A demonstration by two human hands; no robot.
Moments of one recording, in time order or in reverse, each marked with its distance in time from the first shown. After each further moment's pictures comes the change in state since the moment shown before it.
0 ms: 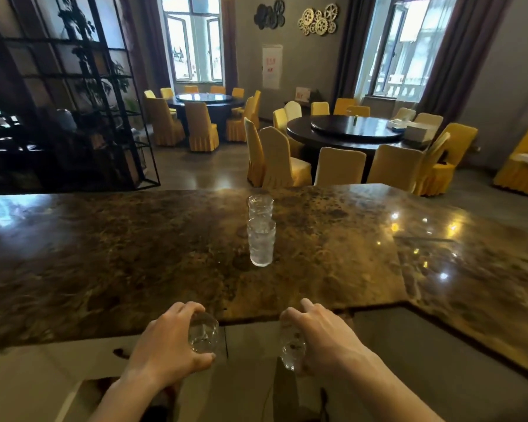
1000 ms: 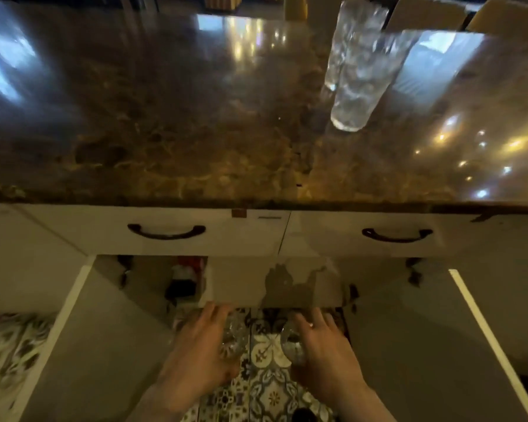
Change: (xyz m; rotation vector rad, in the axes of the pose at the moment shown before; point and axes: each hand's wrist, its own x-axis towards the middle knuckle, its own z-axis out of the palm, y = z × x) left_hand -0.074 -0.161 0.237 -0.104 -0.354 -0.118; right_hand 0.032 -0.079 0.306 0.150 -0.287 0.124
